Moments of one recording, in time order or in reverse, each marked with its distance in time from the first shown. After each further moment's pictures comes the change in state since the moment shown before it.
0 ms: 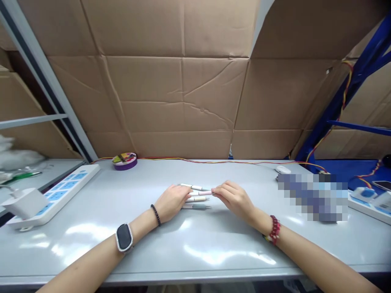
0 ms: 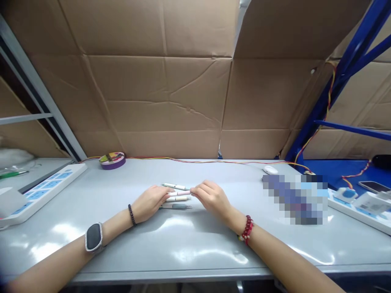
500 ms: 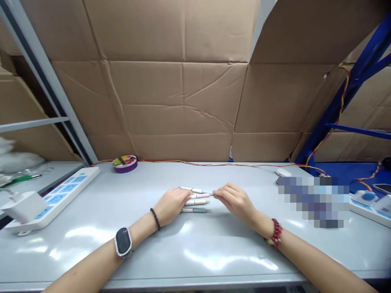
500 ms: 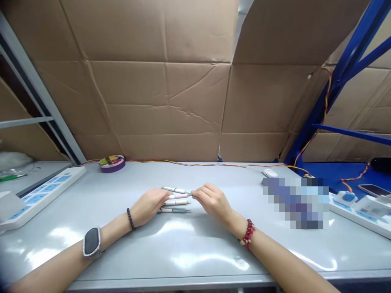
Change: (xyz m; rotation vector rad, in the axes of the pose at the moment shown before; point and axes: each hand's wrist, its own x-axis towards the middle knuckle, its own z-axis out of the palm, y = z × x) left_hand -0.001 -0.002 0.001 -0.014 0.036 0.002; right_hand -0.002 0.003 0.000 0.007 0.005 0.010
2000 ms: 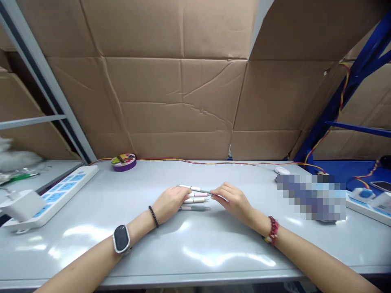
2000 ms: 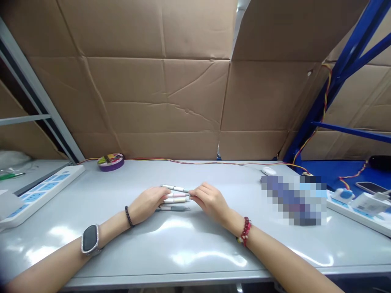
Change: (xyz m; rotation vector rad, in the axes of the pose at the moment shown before) left_hand 0.000 -0.003 0.003 0.080 0.022 0.041; right_hand -0.003 0.000 0.004 0.106 -0.020 0.059
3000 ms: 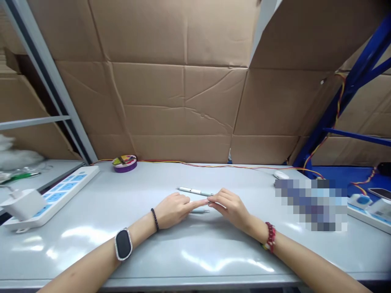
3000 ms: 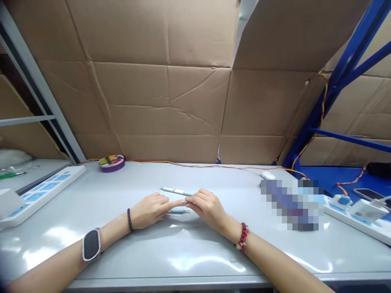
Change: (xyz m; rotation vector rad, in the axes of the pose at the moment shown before) left_hand -0.002 0.008 -0.005 0.214 -0.073 0.322; right_hand 0.003 -0.010 0.004 0.045 0.037 -0.042
